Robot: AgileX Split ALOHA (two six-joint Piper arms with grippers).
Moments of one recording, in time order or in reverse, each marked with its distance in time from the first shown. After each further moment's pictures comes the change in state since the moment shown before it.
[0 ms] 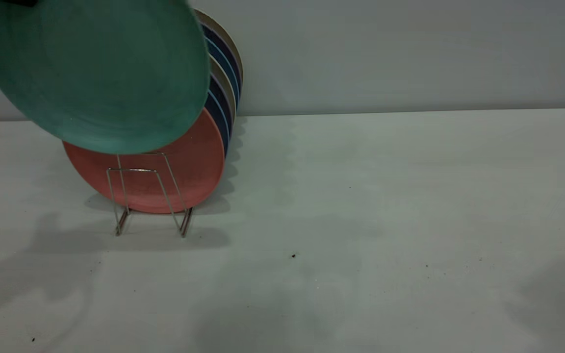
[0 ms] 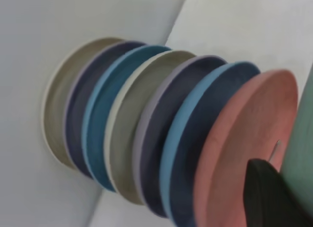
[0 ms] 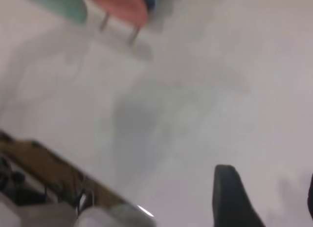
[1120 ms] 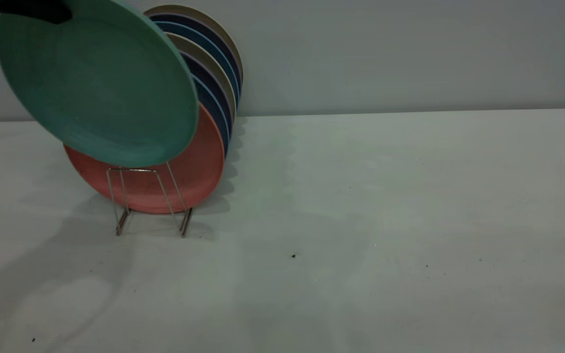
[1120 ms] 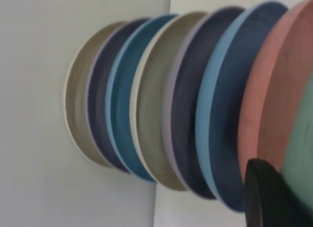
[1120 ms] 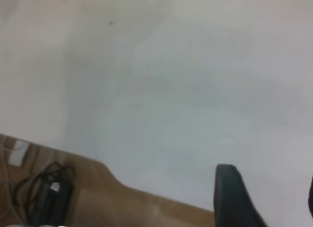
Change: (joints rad) left arm -0.149 0.065 -0.043 0.268 -0.222 0.026; right arm 0.000 -0.992 0.610 -0.303 0.000 0.290
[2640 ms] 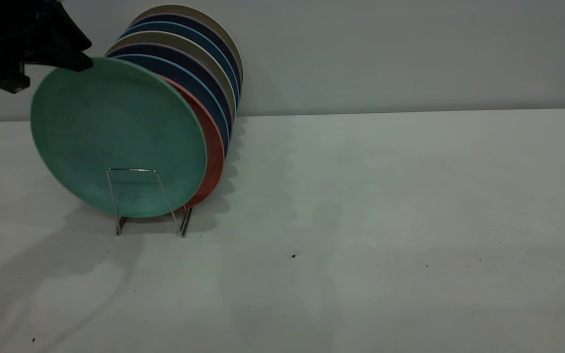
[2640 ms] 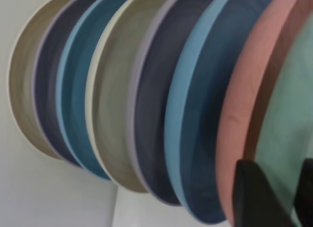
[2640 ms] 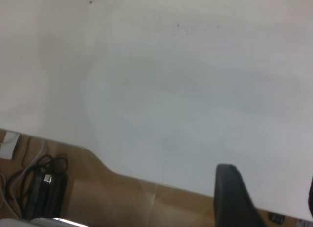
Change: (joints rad) left arm -0.005 0.129 0.000 -0.049 -0.069 -0.042; right arm 0.000 -0.033 0.065 -0.034 -0.006 0.025
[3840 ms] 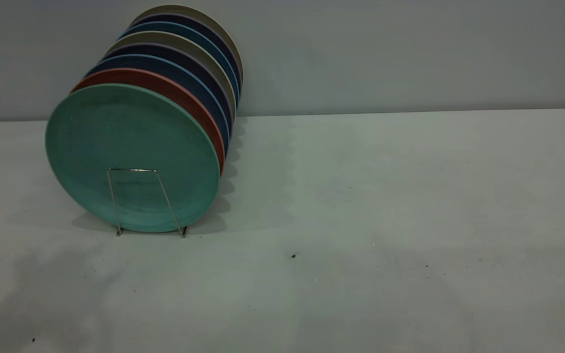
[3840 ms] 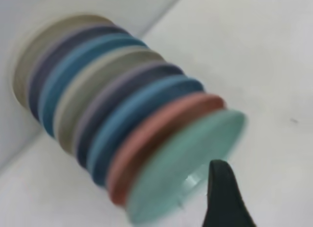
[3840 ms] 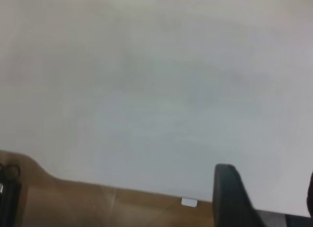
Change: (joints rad) left arm 0.000 -0.488 0.000 0.238 0.440 -1.045; right arm 0.172 0.000 0.020 -0.256 -0.084 0.214
